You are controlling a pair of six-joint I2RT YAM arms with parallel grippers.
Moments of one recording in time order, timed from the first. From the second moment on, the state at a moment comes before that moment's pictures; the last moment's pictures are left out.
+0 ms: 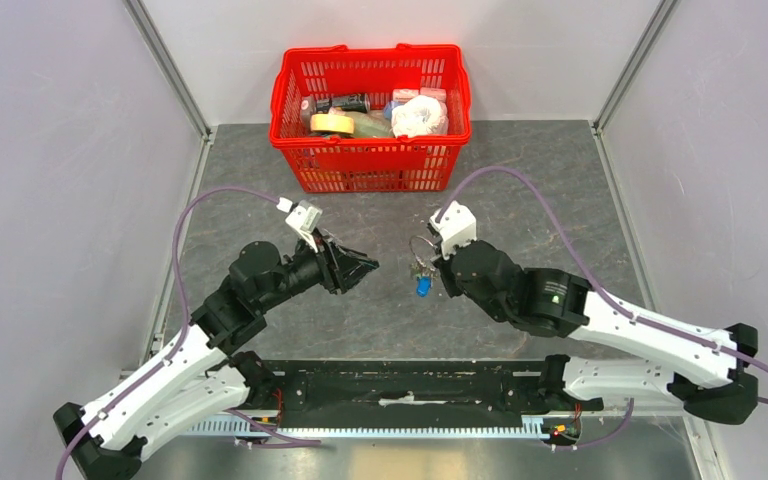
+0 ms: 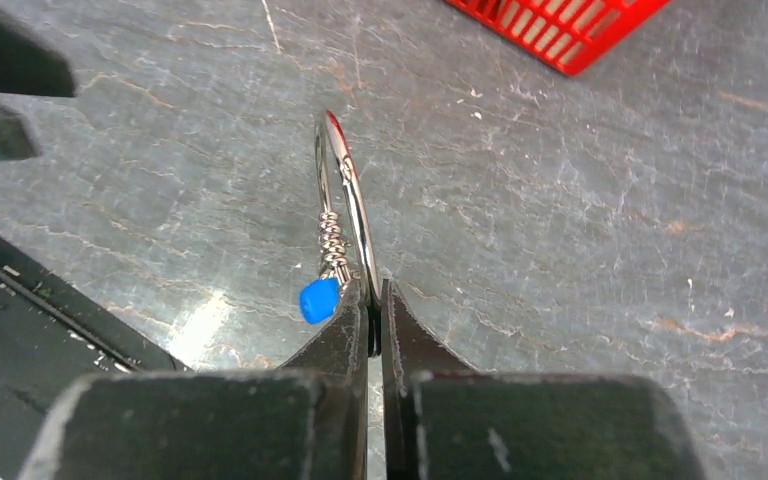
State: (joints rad) left arm -0.76 0.69 0.68 -0.10 0.20 -0.55; right arm 1.19 1.01 1.09 -0.62 0.58 0.22
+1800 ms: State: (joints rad) left arm -0.76 0.66 0.86 -0.43 -0.11 -0.53; right arm 0.98 1.18 1.13 -0.65 0.59 0.51
